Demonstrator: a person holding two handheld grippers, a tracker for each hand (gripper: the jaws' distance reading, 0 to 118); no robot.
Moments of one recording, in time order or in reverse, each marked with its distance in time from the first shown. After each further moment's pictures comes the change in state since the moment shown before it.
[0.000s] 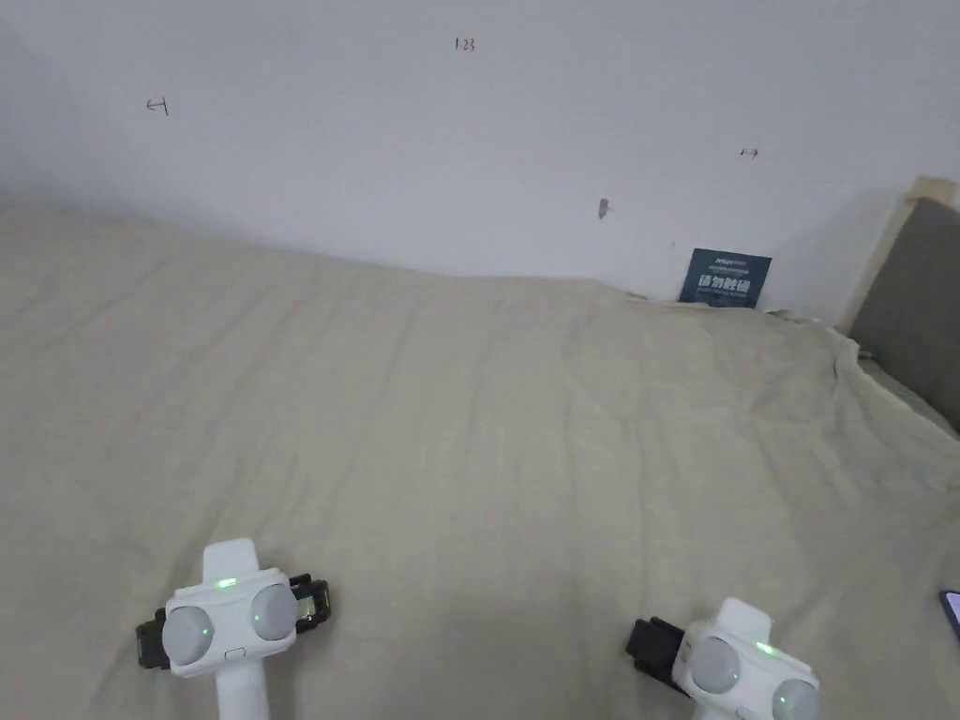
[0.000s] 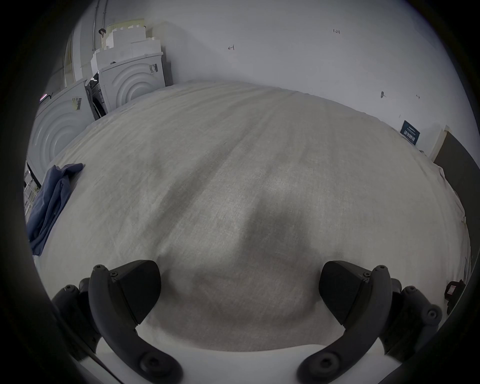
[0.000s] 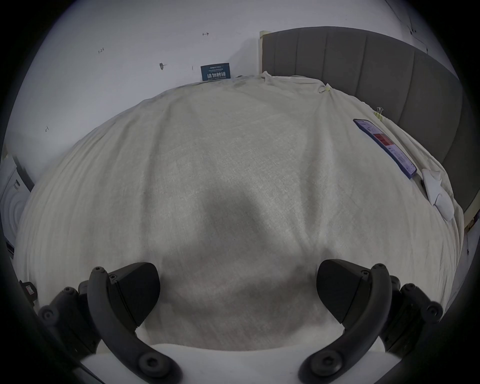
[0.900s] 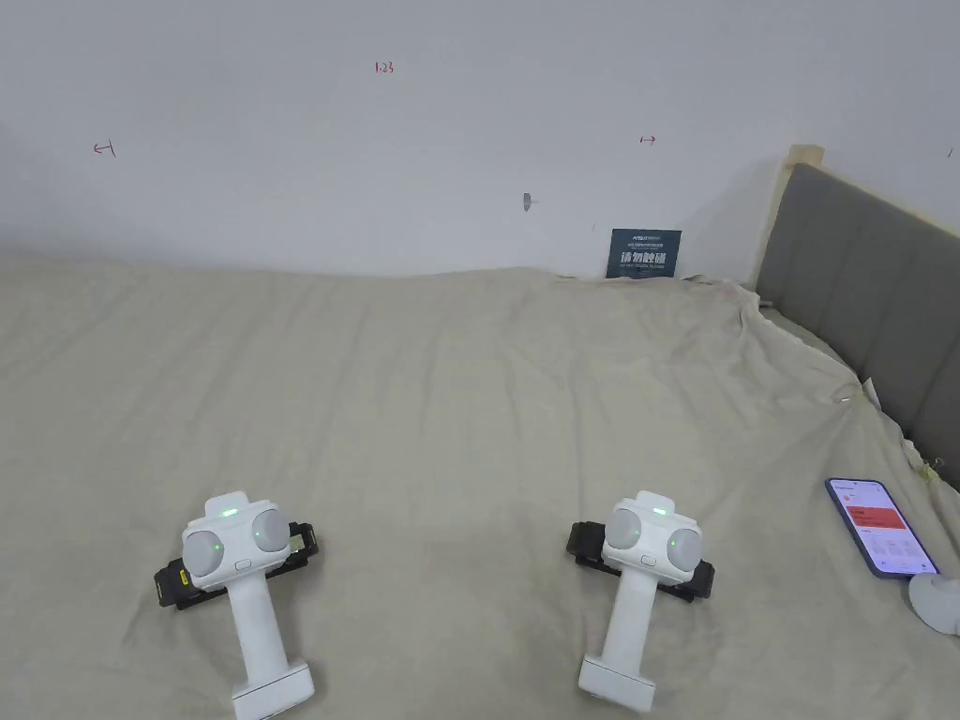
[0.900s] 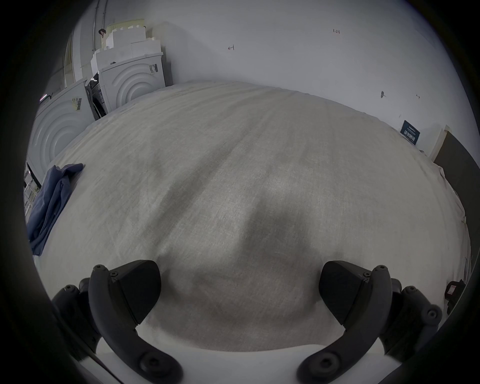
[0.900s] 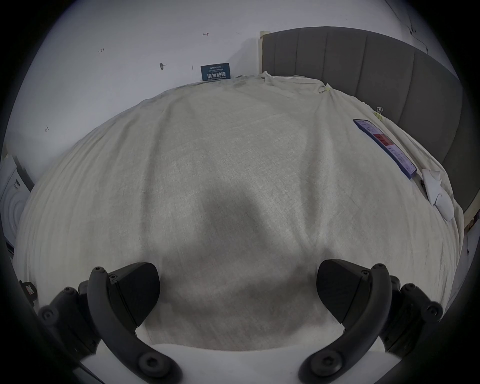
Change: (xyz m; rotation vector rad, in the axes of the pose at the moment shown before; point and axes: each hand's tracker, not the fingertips) left arm 0.000 0.003 -0.001 -0.001 0.000 0.000; right arm -0.004 0.002 -0.003 -0.001 0.000 0.000
